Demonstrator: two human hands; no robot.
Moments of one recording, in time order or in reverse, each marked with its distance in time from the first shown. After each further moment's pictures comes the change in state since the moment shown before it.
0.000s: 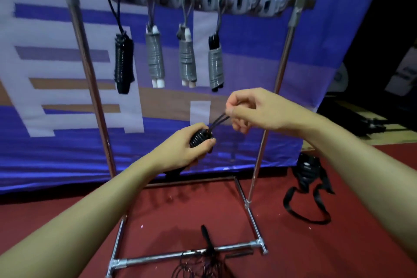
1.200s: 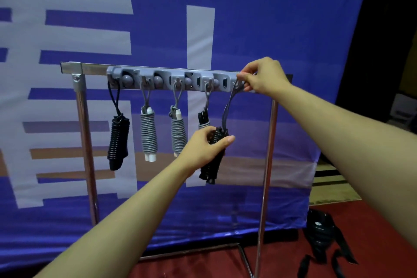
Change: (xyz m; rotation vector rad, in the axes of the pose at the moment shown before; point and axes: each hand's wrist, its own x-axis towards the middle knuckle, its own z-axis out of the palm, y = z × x) left_hand 0.141 0.087 -0.036 -0.162 0.295 0.010; right_hand 0.141 -0.019 -0.185 -0.271 0.695 -0.044
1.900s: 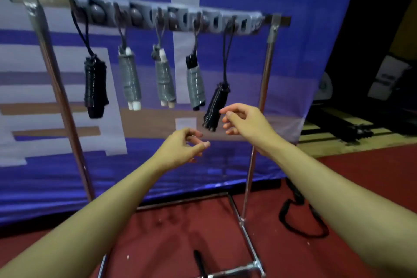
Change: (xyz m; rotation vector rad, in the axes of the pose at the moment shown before) left_hand -0.058 -0.107 0.015 0.062 -0.094 -0.190; right_hand -0.193 0.067 0.103 0.604 -0.184 0.348
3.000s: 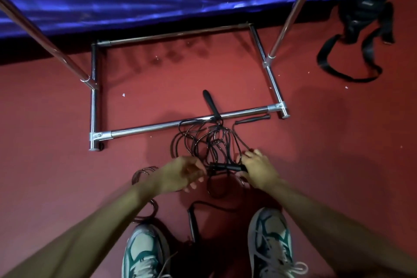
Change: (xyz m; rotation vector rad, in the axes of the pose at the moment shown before) left_hand -0.247 -0.389 0.169 0.012 -0.708 -0.686; right_hand -0.364 0.501 0.099 -0.959 -0.854 0.548
